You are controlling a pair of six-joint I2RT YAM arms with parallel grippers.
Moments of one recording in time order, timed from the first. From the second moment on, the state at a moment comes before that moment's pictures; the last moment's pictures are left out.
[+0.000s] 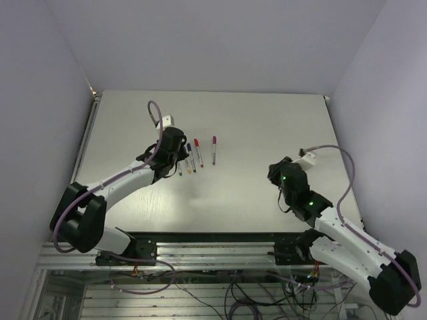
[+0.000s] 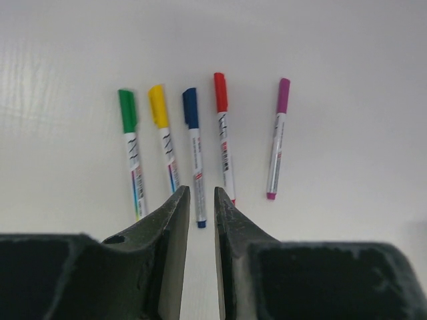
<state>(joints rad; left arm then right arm) -0.56 1.44 0.87 -0.02 -0.36 -0.68 0.67 0.82 0.45 -0.10 0.58 0.76</state>
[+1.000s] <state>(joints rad) -0.57 1.12 0.76 -0.23 -0.48 -0.68 0.21 0.82 0.53 -0.45 0.51 0.92</state>
